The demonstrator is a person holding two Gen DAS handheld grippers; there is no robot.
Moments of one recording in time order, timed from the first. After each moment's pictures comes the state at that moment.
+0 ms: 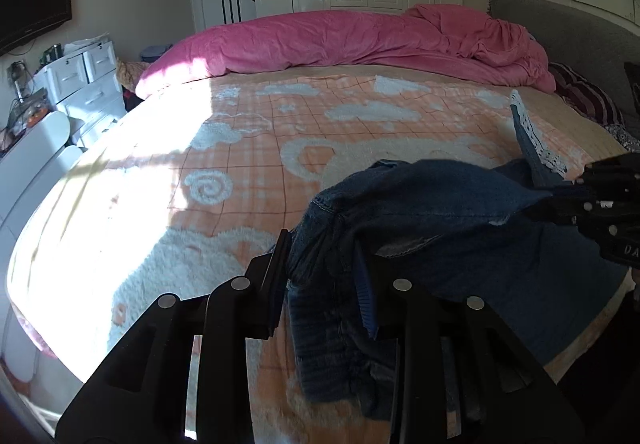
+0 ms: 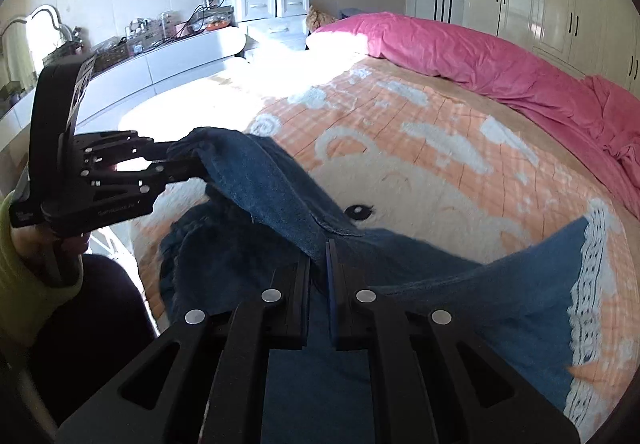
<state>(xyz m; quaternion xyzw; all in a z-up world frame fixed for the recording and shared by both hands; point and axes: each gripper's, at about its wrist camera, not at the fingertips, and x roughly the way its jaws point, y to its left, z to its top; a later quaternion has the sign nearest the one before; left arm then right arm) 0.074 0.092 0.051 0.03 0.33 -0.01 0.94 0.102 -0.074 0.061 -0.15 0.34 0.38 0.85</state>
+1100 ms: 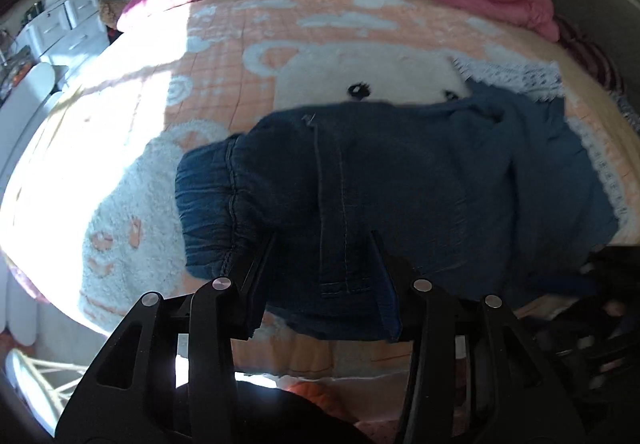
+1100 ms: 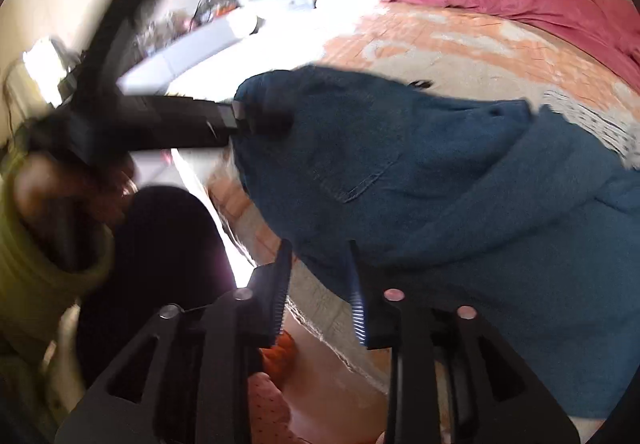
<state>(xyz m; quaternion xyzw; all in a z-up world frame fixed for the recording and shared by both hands) 0.065 0.048 0.005 0.03 0.47 -0.01 0.88 0.018 -0.108 0.015 -0.05 0.40 0.38 0.83</state>
